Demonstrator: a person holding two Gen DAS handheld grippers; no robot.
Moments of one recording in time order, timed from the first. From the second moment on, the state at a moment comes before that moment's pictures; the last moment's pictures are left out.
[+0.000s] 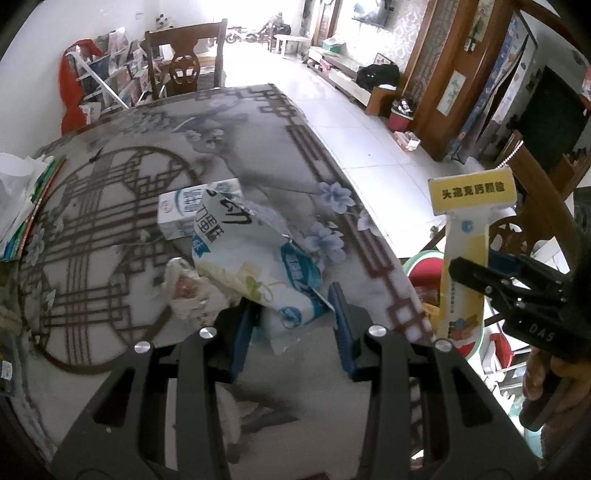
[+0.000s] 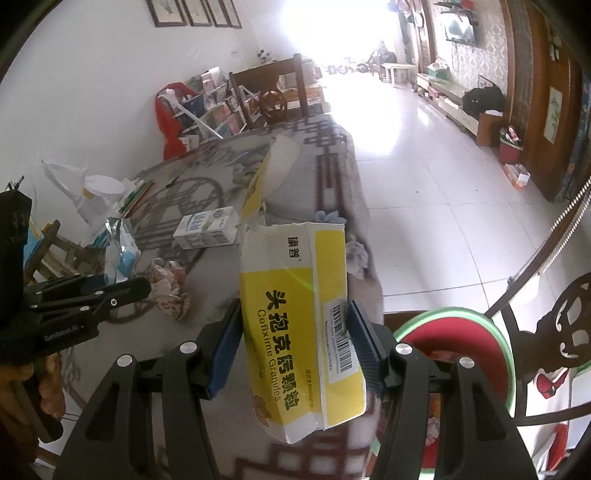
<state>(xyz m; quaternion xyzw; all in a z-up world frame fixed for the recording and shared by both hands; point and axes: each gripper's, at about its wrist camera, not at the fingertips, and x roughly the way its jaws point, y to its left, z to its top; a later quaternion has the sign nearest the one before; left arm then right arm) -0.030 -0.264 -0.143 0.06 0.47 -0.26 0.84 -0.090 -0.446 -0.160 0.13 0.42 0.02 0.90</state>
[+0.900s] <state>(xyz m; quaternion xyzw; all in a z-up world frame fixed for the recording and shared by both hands) -0.060 -0.406 -0.157 0.10 0.48 -0.37 0.79 -0.158 -0.568 -0.179 0.20 0.41 -0.08 0.88</state>
